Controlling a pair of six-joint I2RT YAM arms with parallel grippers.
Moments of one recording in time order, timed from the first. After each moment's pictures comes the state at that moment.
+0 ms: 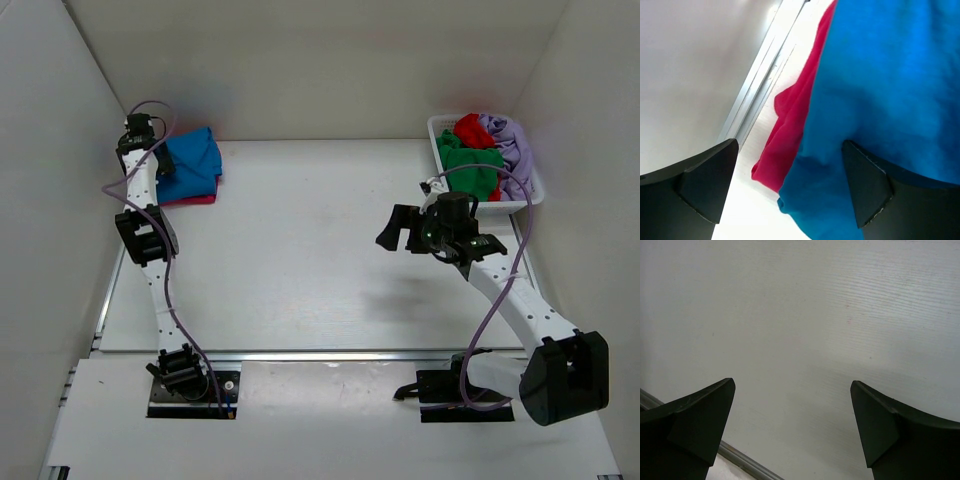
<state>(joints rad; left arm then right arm) 0.26 2.71 2.71 -0.89 -0.31 -0.07 0.26 1.16 0.84 -0.34 -0.32 0.35</state>
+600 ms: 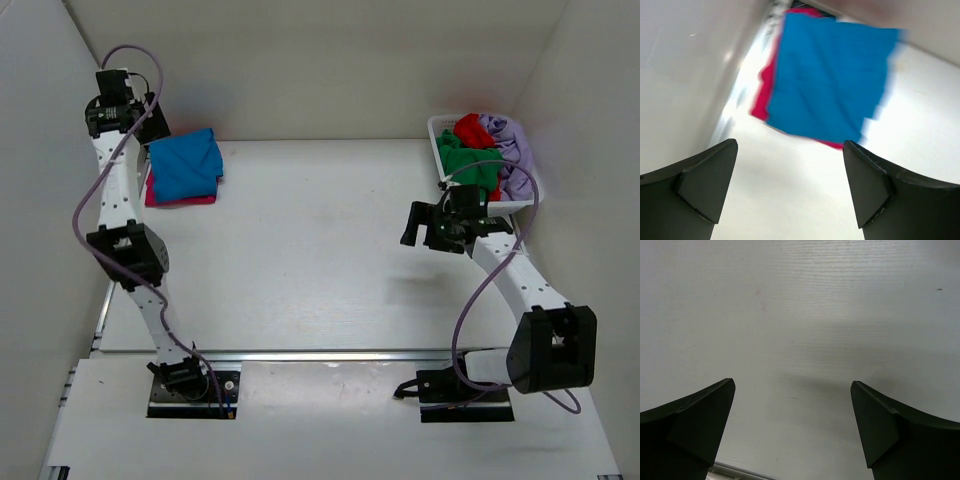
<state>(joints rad) 0.23 2.15 2.40 -0.94 -0.17 -0.12 0.11 1.29 0.94 -0.53 -0.19 0.27</state>
